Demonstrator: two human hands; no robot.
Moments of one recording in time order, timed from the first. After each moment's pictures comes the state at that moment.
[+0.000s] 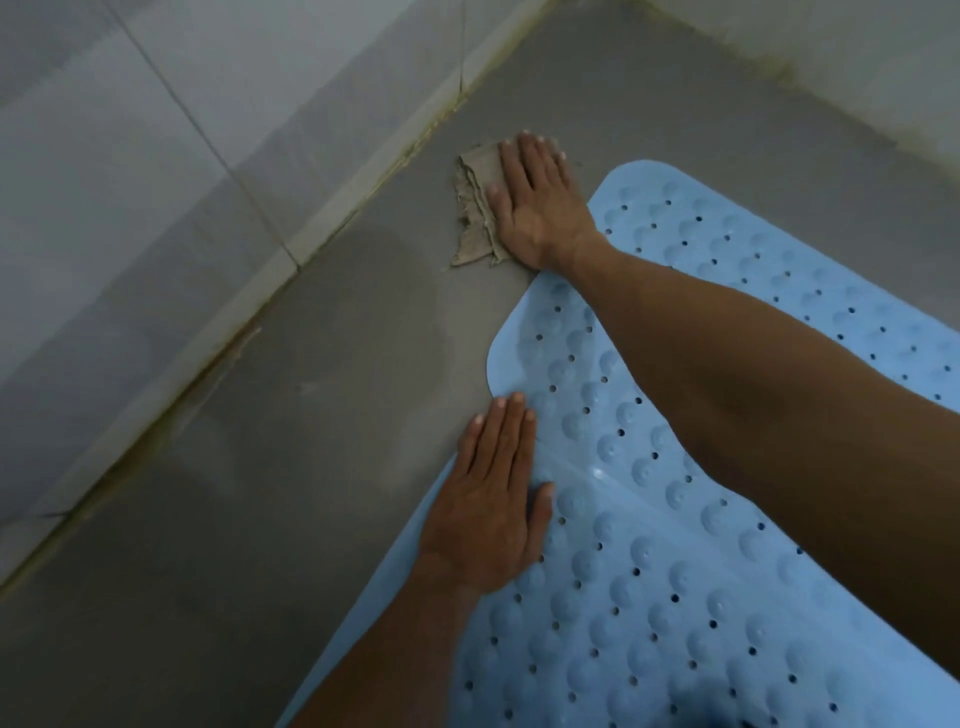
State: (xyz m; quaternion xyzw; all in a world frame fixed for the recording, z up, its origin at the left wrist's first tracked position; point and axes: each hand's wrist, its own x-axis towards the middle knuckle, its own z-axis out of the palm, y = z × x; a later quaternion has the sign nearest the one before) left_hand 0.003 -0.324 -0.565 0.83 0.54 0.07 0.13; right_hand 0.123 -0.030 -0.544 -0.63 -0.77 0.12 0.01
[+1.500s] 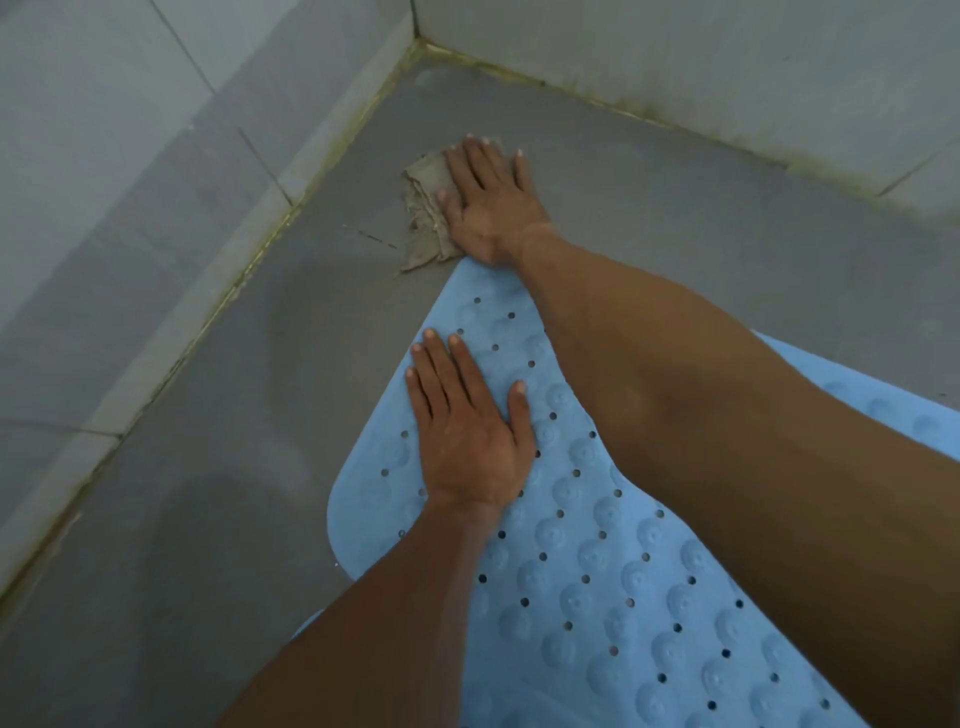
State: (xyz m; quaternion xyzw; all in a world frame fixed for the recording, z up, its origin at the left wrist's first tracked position) left_hand 0.172 -0.144 -0.566 0.70 0.71 0.07 0.08; right_hand 0.264 0.088 -0.549 -0.65 -0.75 0.14 0.01
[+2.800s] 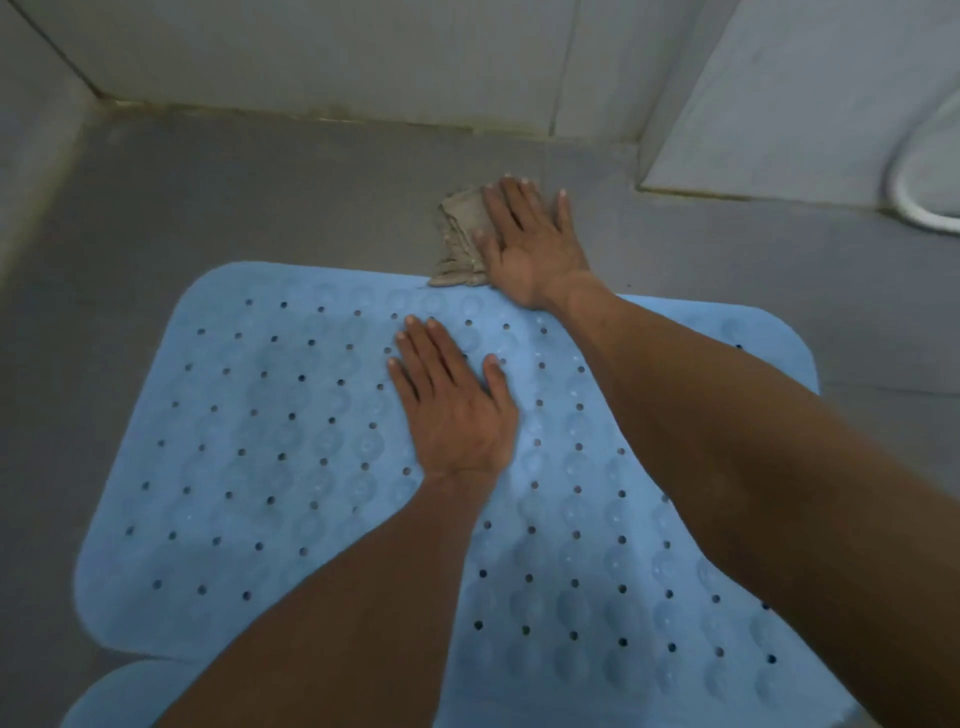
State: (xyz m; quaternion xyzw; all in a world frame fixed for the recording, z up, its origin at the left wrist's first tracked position) left_hand 0.386 -0.214 -0.572 0.77 0.62 0.10 0.07; right_hand 0.556 -0.106 -0.551 -0.79 -0.60 0.11 0.05
